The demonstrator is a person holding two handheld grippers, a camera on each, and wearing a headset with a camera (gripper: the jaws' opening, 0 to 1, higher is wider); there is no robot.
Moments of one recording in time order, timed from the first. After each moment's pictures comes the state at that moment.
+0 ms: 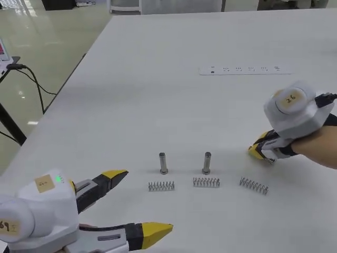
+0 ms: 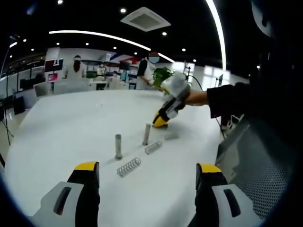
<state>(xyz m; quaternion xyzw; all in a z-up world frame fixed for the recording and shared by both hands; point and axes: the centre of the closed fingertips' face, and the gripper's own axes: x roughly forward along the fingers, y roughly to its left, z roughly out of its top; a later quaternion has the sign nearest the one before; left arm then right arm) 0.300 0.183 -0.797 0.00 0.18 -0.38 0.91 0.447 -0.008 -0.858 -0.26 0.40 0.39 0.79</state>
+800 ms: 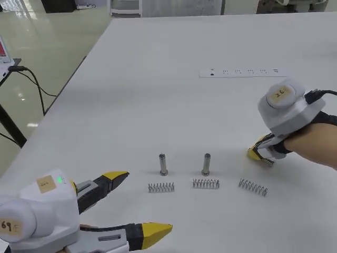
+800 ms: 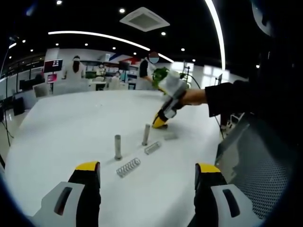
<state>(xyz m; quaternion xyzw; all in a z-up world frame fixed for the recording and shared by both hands) 0.299 0.182 -0.796 0.00 0.18 -0.38 0.91 0.443 -0.008 -0.861 -0.22 0.44 0.36 0.79</state>
